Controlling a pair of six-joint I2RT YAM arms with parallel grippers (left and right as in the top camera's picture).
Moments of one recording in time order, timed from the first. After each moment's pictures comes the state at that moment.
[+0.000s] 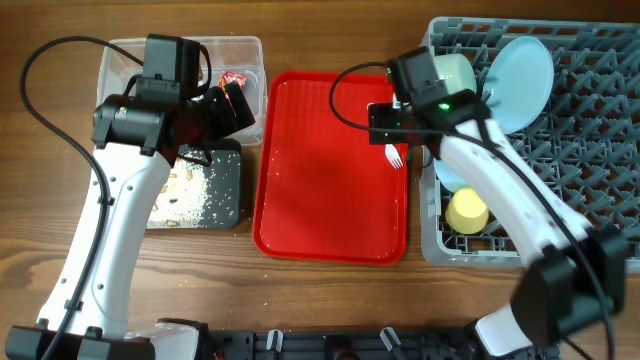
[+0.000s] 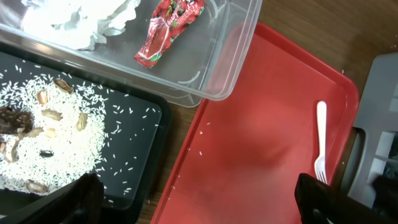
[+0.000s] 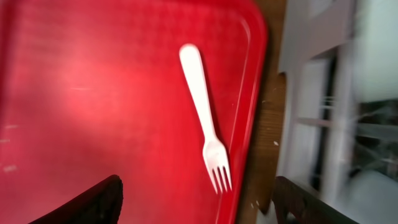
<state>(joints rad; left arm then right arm) -0.17 1.48 1.46 -1.05 0.02 -0.55 0.39 1.74 1.36 -0.77 0.10 0.28</state>
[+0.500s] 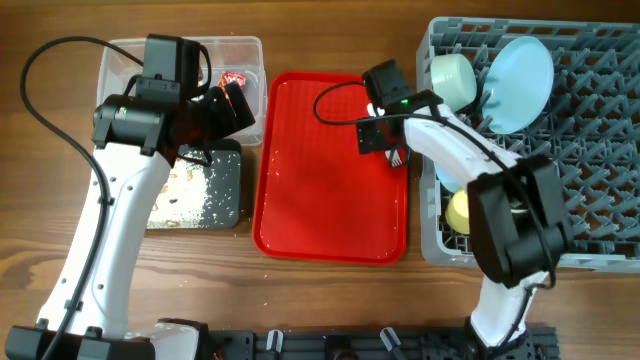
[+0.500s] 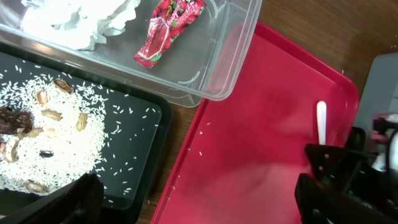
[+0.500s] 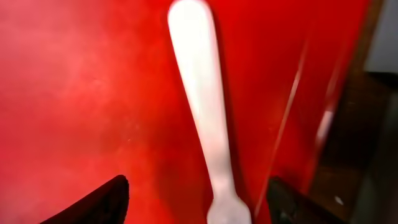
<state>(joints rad) -0.17 1.48 1.46 -1.05 0.02 -0.55 0.40 2.01 1.36 -0.63 0.10 0.23</state>
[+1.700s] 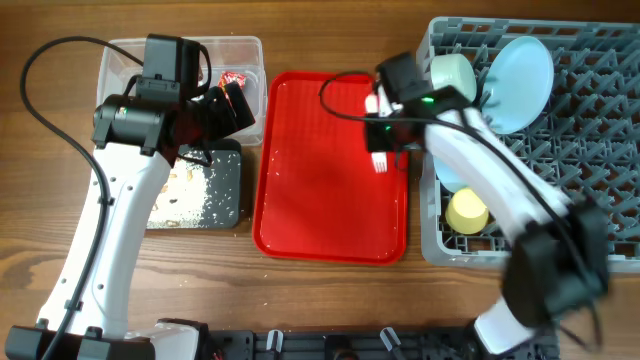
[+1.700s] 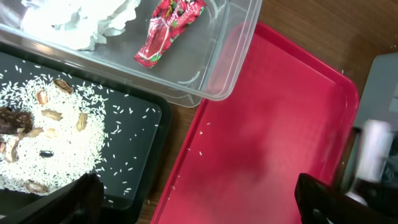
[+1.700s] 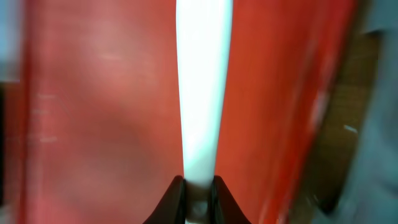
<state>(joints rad) -0.17 1.48 1.46 -1.05 0.02 -0.55 0.38 1.72 1.36 -0.82 -0.09 0.33</state>
